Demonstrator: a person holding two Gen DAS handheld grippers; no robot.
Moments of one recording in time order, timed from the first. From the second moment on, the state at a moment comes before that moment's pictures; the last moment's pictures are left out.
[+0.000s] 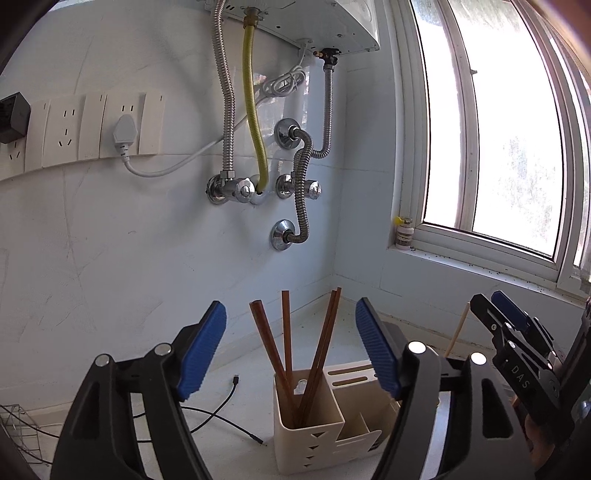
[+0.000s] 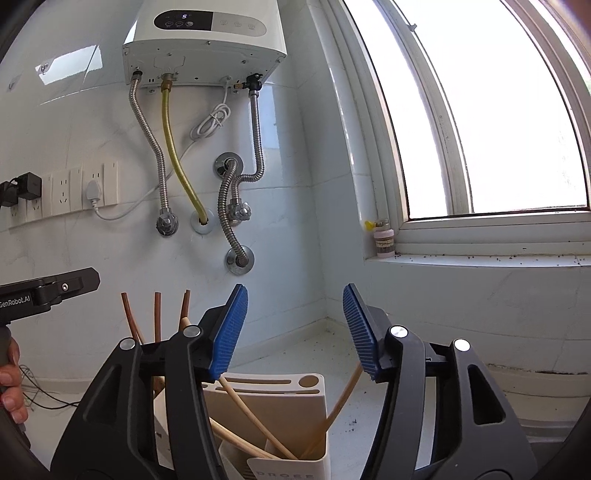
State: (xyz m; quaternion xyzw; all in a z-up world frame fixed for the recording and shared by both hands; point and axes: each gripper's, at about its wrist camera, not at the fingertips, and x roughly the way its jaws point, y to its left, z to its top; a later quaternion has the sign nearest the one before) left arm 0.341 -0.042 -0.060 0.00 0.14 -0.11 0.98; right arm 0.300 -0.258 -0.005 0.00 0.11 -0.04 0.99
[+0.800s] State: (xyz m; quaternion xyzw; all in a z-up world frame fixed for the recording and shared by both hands) left arm 0.237 0.014 -0.050 0.00 0.16 -0.15 0.98; right arm 0.201 -0.205 0.058 -0.02 0.19 -0.07 0.98
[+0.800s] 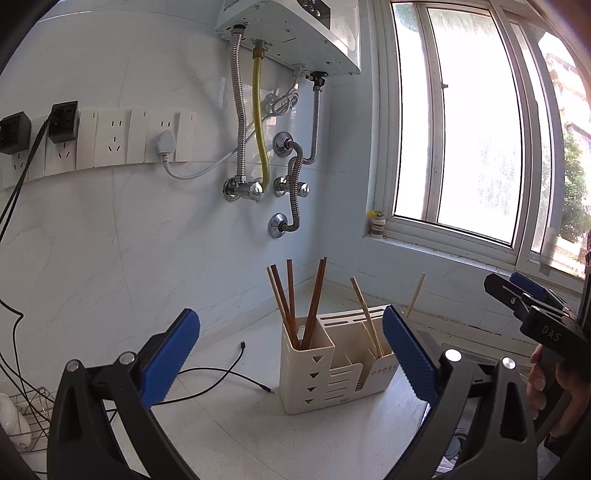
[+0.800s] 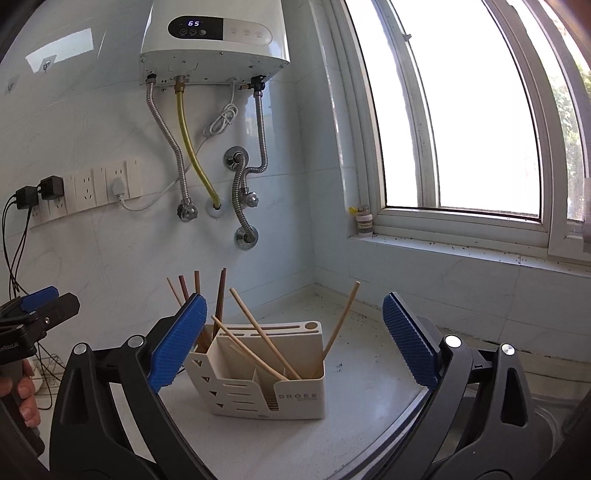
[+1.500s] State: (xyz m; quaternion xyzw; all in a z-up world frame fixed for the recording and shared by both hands) left arm 0.145 0.019 -0.067 0.01 0.20 -0.15 0.97; right arm 0.113 -0.191 0.057 0.00 0.29 -0.03 0.96
